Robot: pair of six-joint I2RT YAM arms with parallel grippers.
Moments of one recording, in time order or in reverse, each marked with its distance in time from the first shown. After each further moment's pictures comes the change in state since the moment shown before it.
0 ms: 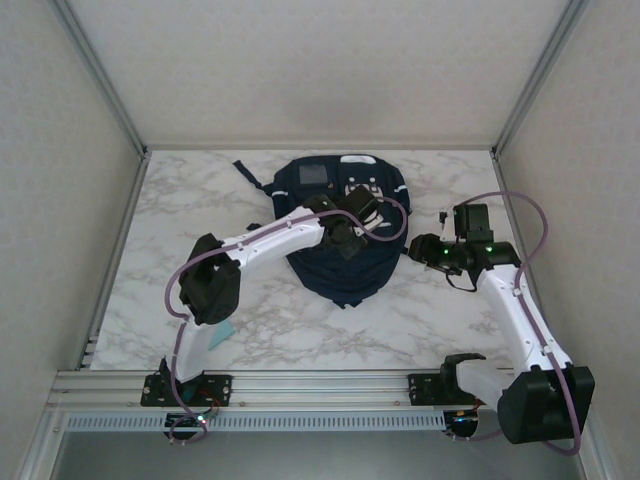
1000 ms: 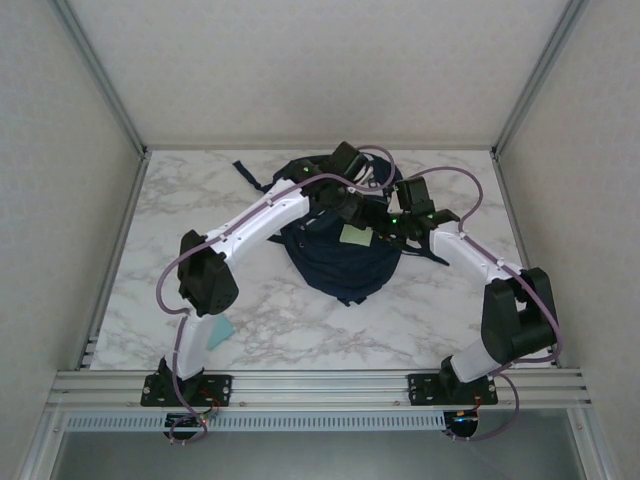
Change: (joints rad) left arm 0.103 0.036 0.300 -0.088 0.024 -0.154; right arm 0.256 0.442 0.166 0.394 -0.068 0.269
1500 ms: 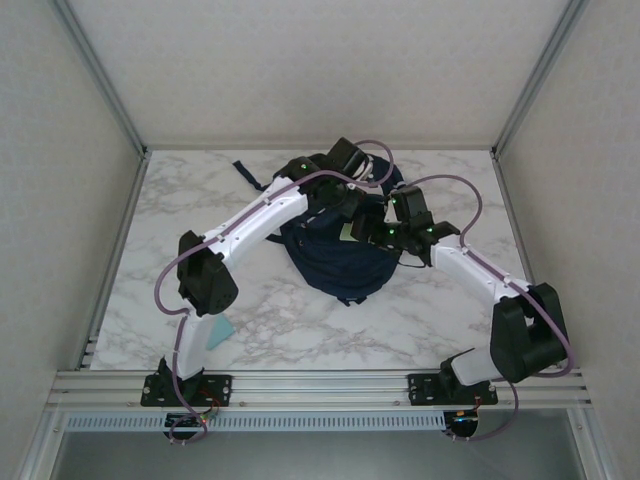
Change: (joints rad) left arm 0.004 0.000 0.037 -0.021 0.031 -0.043; right arm 0.063 -0.092 -0.094 0.031 0.027 0.019
